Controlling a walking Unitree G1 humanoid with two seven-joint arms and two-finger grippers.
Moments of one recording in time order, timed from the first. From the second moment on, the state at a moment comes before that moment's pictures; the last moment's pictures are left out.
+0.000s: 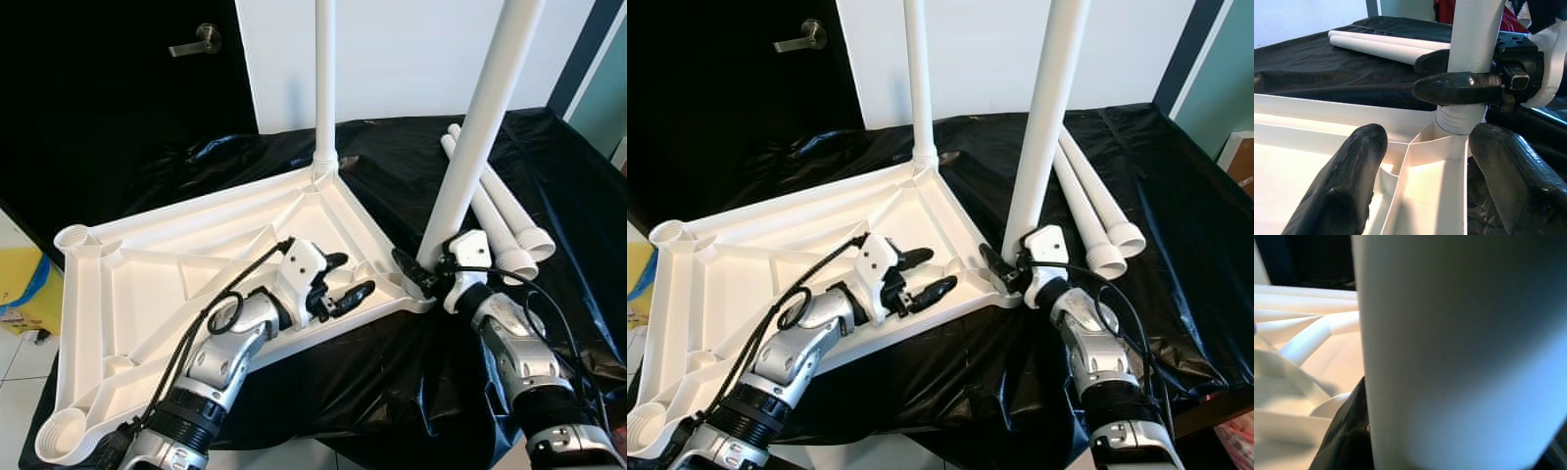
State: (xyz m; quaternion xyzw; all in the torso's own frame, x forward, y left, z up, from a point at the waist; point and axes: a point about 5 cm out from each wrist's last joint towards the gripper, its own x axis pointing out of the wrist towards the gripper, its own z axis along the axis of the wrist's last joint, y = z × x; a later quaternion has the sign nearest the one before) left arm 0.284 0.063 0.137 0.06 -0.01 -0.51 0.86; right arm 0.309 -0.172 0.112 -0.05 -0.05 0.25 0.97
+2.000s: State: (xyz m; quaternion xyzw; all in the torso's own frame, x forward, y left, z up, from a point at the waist) left arm 0.286 0.067 0.139 0.06 0.00 -0.50 0.86; right arm 0.304 -0.174 0.115 -0.06 -0.05 0.24 0.97
